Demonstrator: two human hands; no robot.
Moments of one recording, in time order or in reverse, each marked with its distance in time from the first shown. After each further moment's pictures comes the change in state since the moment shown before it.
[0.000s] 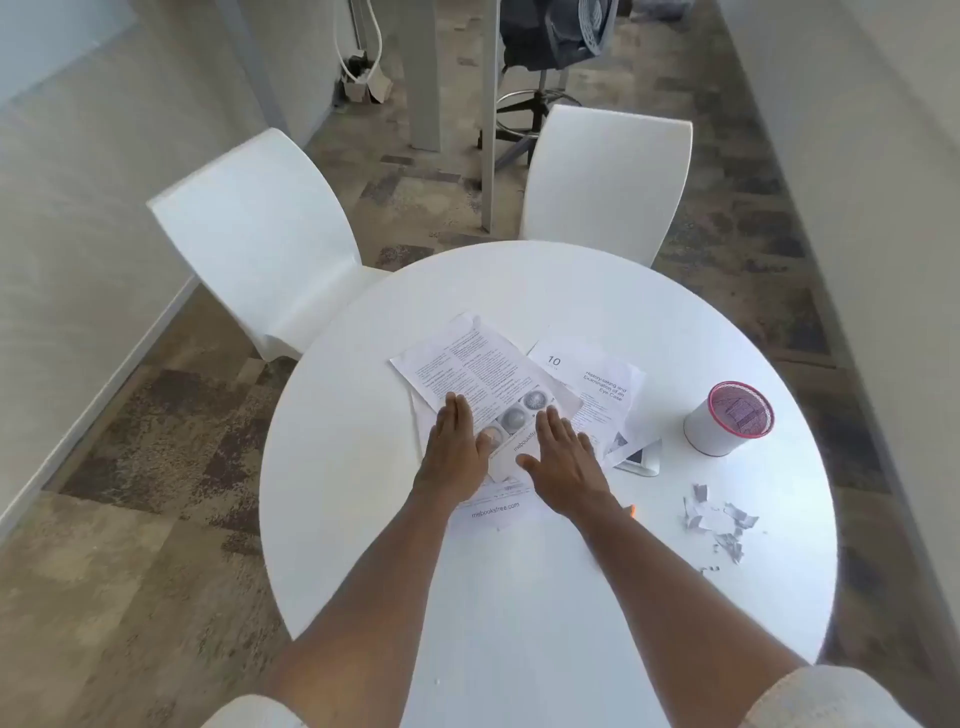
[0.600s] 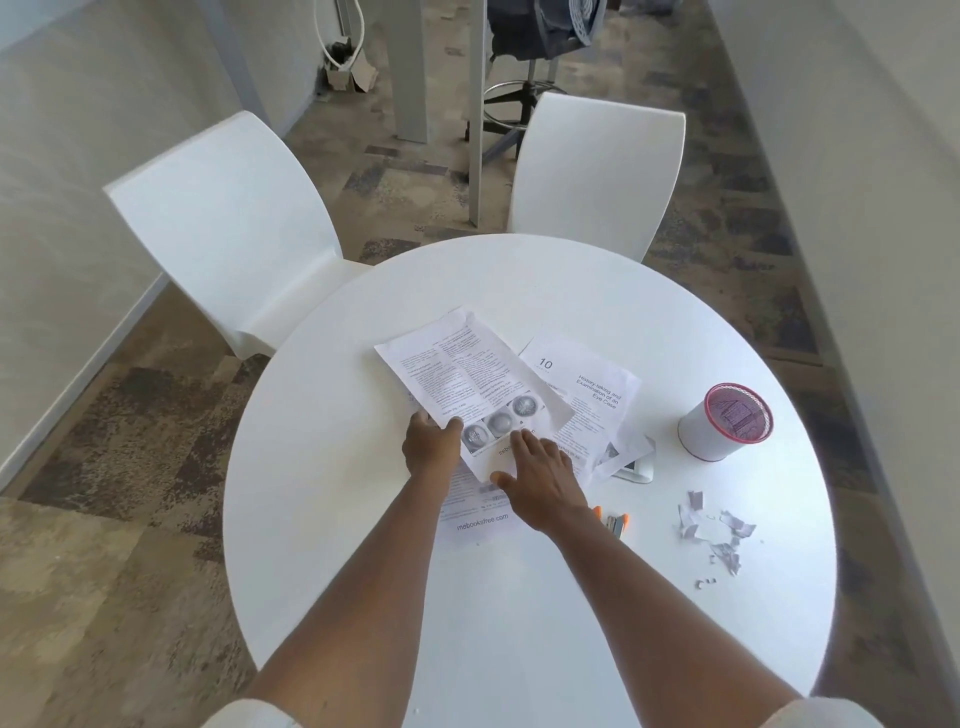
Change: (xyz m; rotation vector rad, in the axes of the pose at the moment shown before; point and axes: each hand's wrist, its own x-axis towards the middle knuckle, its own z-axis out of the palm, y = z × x) left_hand 0.044 0.001 0.012 -0.668 0.290 -0.524; right_hand 0.010 -0.002 0.021 -0.007 -0.051 -0.027
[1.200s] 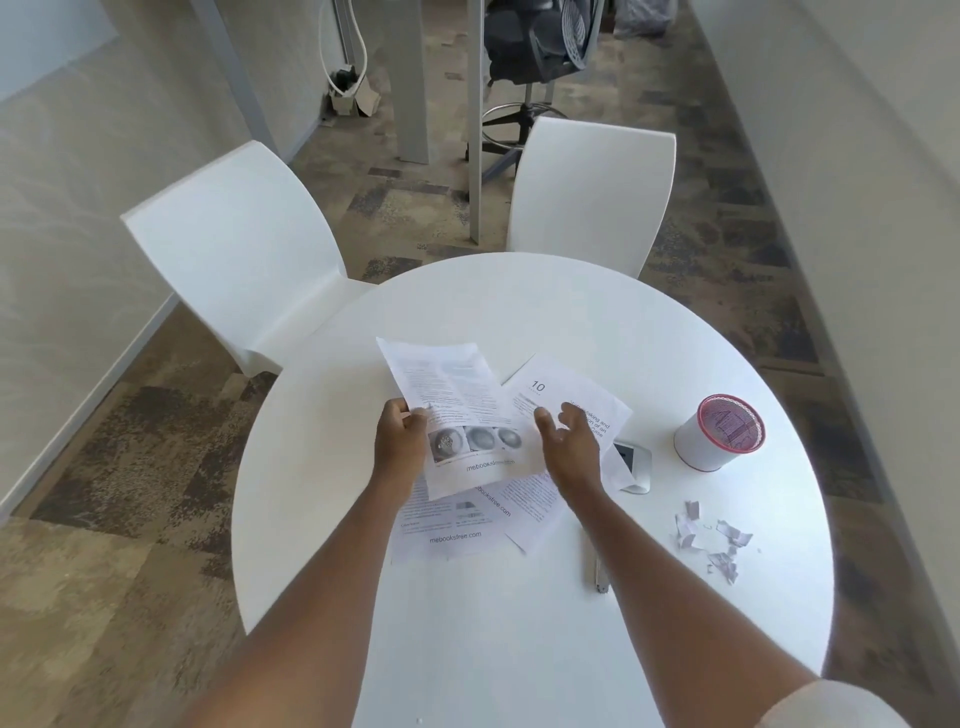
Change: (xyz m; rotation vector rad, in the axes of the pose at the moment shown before) left_hand 0.005 0.016 -0.048 -0.153 -0.085 0.193; right_hand 0.016 0.010 -0.043 0.870 0.331 0.345
